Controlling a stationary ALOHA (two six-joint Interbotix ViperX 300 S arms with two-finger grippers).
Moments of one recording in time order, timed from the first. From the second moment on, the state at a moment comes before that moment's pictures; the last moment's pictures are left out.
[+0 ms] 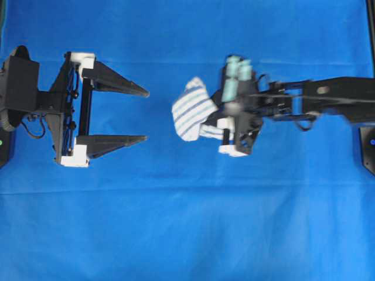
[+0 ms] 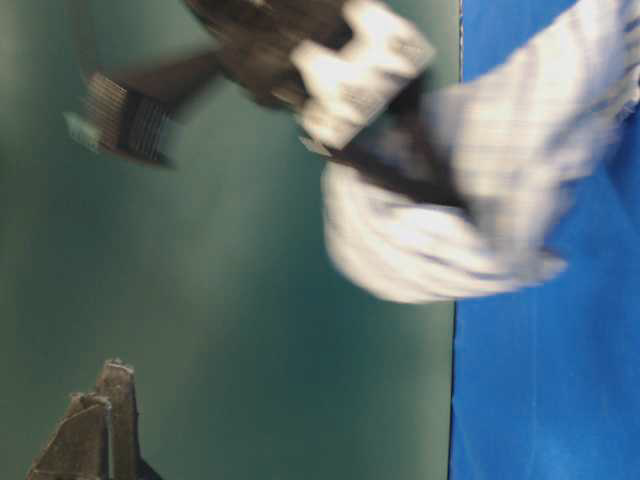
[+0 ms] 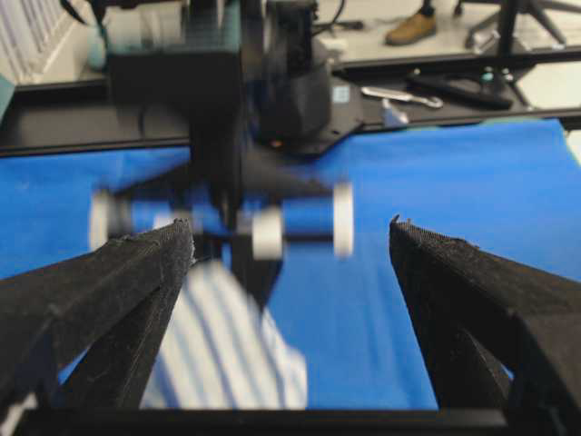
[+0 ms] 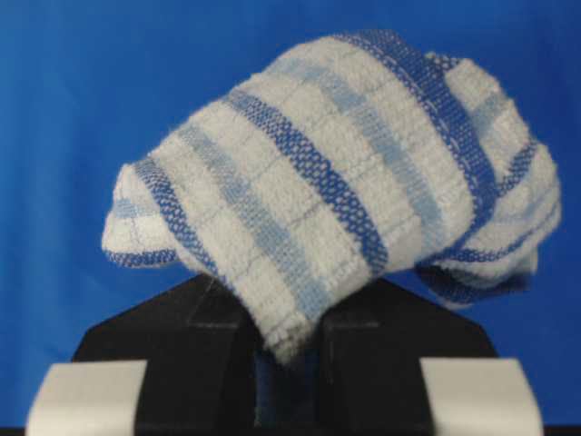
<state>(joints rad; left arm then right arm) -0.04 -0.48 0.89 -0.03 -0.43 0.10 -0.09 -0.01 0.67 -0.01 0.00 0.05</state>
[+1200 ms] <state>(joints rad) -0.04 -0.46 0.89 -0.03 -0.43 0.10 -0.09 0.07 0.63 0.00 0.09 0.07</state>
